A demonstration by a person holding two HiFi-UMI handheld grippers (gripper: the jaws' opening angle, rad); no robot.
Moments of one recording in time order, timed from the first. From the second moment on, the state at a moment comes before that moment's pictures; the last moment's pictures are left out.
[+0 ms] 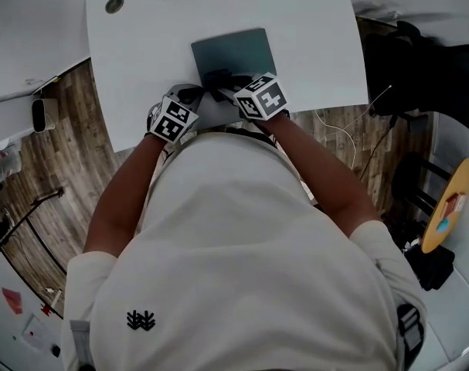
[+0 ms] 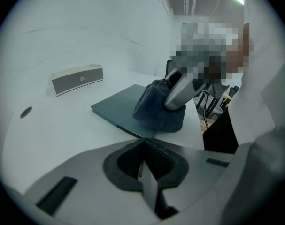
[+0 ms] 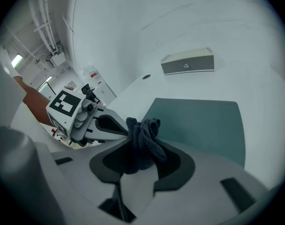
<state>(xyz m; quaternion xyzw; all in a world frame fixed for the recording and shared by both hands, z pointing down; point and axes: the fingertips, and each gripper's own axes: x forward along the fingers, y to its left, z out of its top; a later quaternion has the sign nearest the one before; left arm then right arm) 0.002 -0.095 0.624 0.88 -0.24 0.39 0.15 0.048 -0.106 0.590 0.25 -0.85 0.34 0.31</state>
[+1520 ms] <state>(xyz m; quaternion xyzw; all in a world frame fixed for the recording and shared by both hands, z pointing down) 0.008 -0.093 0.625 0.88 -0.22 0.39 0.16 0.055 -0.135 0.573 0.26 -0.84 0.36 0.32</state>
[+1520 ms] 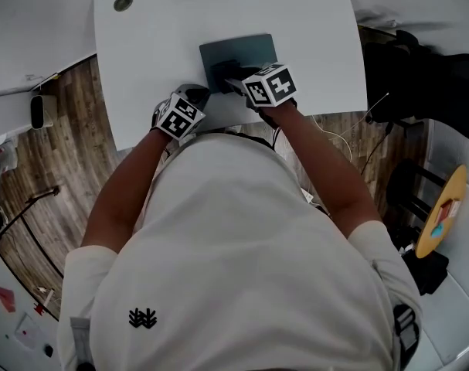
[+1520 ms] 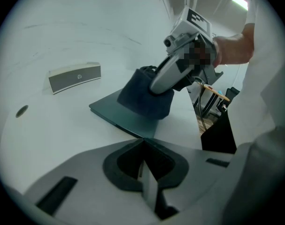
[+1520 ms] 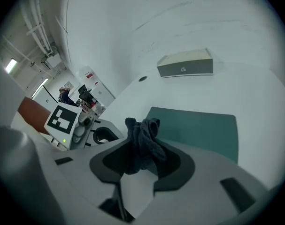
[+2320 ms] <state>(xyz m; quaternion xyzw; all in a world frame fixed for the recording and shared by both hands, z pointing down) 0.005 -0.092 0.624 0.88 -0.22 0.39 0.16 0.090 -0.150 0.590 0.30 -0.80 0.42 0.29</state>
